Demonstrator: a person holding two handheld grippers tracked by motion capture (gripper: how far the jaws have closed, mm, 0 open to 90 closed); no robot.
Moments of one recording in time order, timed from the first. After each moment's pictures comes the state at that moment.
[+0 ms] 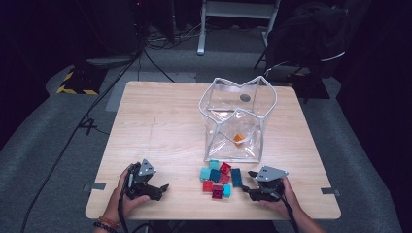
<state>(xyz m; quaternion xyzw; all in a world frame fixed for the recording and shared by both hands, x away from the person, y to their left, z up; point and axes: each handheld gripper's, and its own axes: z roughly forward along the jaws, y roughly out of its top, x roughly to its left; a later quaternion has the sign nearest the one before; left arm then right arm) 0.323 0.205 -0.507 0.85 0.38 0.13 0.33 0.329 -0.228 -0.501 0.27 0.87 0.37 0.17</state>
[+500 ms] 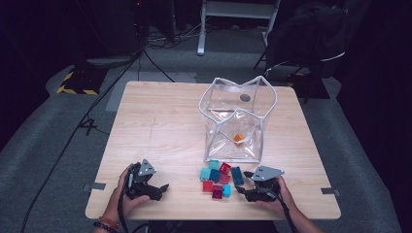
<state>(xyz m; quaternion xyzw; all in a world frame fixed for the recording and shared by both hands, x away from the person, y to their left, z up) 0.323 0.205 -0.508 0.85 0.38 0.13 0.33 0.328 -0.210 -0.502 0.26 0.87 0.39 0.14</state>
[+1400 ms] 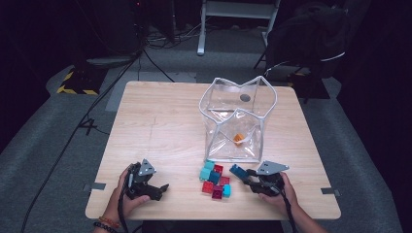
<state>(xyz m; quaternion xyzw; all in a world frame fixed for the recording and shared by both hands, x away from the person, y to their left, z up) 0.323 0.205 -0.508 0.85 0.38 0.13 0.33 0.339 -0.229 -0.499 0.30 0.86 0.38 0.16</state>
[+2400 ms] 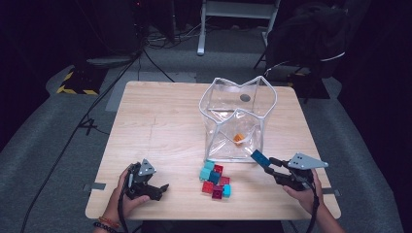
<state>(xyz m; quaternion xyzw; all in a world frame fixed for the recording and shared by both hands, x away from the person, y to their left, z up) 0.323 0.205 -0.508 0.85 0.38 0.13 0.33 0.333 -0.289 -0.440 0.31 0.81 0.45 0.21</state>
